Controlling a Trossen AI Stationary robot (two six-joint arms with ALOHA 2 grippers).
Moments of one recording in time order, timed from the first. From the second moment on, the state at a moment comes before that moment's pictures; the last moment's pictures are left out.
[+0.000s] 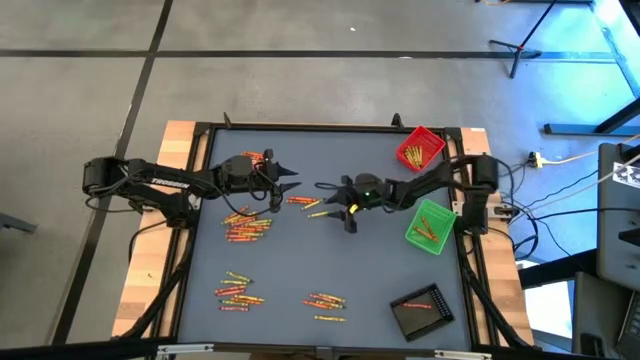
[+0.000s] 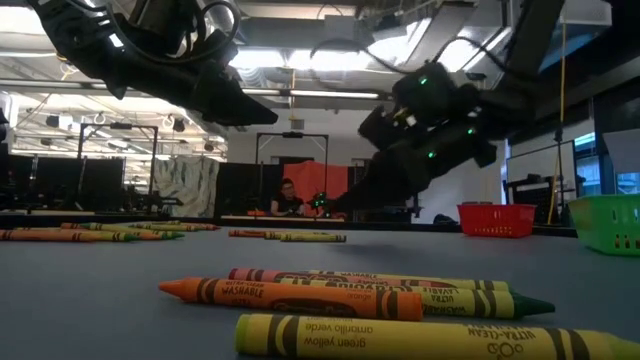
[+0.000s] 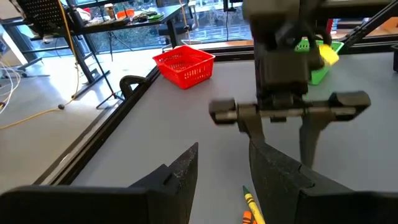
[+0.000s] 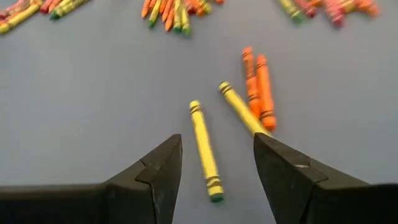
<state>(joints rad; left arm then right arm) 0.26 1.24 0.43 0.57 -0.02 0.14 -0.16 1.90 0.70 0.71 -0.26 -0.09</state>
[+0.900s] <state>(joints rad) 0.26 1.24 0.43 0.57 -0.02 0.14 -0.16 2.03 0.76 0.70 -0.28 -0.21</state>
